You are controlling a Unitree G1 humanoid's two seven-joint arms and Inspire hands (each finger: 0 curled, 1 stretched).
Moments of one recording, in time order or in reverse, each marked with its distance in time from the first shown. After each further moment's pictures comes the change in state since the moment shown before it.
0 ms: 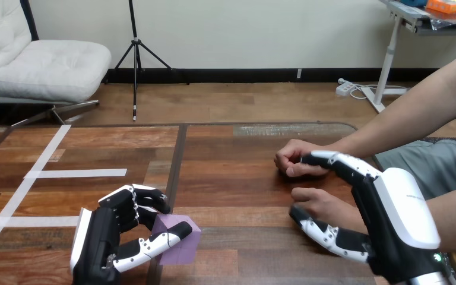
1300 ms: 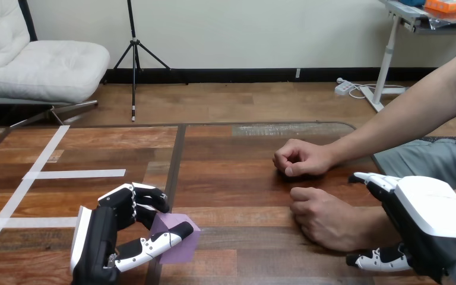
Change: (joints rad) left arm 0.000 -0.007 0.023 0.000 0.129 -0.036 0.092; right arm -0.001 -0.204 -0.068 -0.117 -0.141 0.331 0.304
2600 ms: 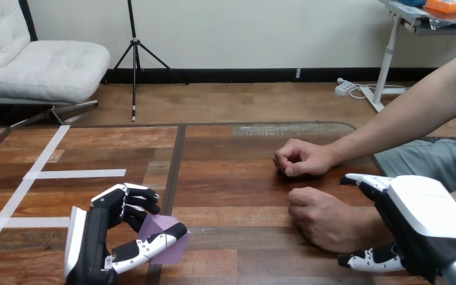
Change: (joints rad) left arm -0.010 0.032 0.026 0.032 0.246 -0.028 0.224; right arm -0.001 0.009 0.021 -0.008 0.010 -0.024 -0.005
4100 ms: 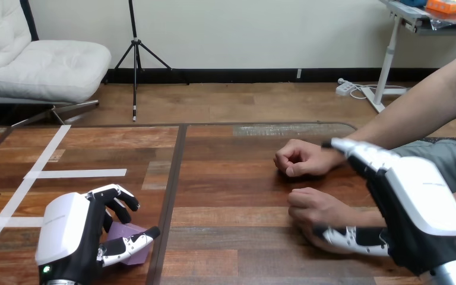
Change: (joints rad) left arm -0.012 0.185 -0.088 -0.141 0.403 0.408 0.245; right arm 0.000 0.085 0.014 0.056 0.125 -0.260 -0.313
